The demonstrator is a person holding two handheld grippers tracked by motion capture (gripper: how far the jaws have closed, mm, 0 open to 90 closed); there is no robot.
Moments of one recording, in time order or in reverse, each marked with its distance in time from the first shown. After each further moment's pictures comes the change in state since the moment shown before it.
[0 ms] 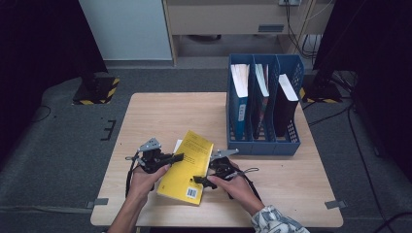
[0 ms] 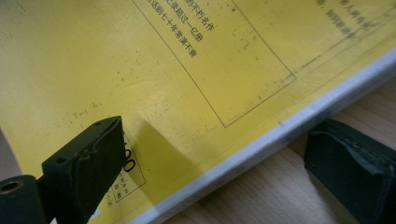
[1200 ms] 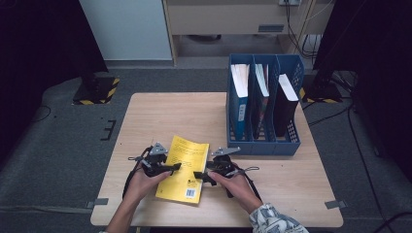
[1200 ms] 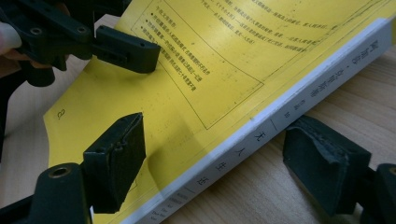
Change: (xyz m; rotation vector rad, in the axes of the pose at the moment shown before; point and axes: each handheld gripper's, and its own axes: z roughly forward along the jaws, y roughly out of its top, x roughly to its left) left arm 0.020 -0.023 0.020 0.256 0.183 0.103; right arm -0.008 0.003 0.001 -0.034 0.011 0.064
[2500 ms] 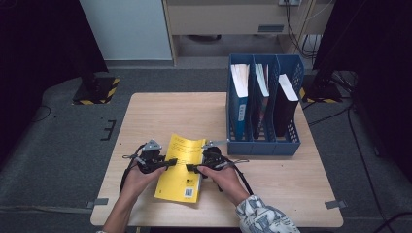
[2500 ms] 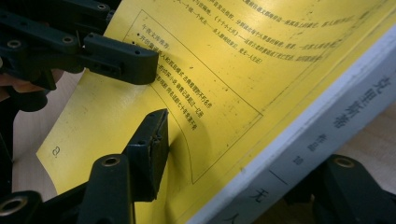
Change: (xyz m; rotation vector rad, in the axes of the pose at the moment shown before) left arm 0.010 0.007 -0.021 -0.068 -0.040 -0.076; right arm 0.014 0.034 0.019 0.049 -0.017 0.034
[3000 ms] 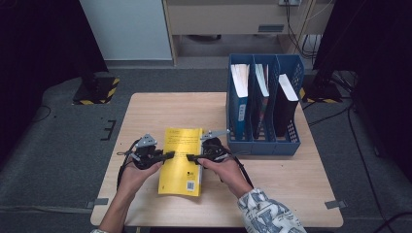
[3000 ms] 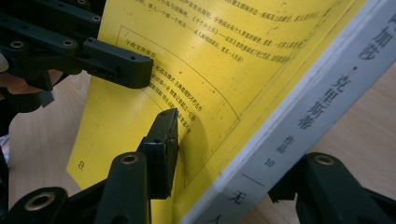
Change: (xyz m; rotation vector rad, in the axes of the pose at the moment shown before) left arm -0.006 0.020 -0.020 -0.079 0.015 0.050; right arm 0.012 0.034 -0.024 -0.046 -0.045 -0.129
